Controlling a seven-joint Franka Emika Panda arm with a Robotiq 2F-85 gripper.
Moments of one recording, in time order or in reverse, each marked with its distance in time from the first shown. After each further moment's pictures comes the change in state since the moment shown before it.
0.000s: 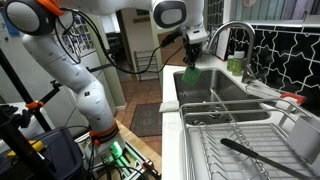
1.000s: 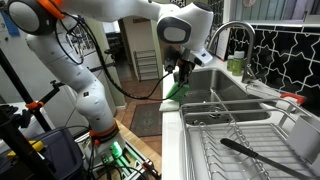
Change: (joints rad) arm -0.035 0.057 -0.082 -0.066 -0.001 -0.202 -0.774
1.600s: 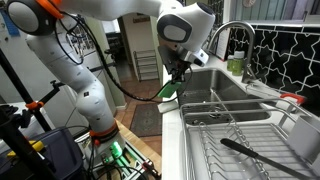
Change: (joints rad) arm 0.006 0.000 -0.022 0.025 0.057 -0.165 -0.308
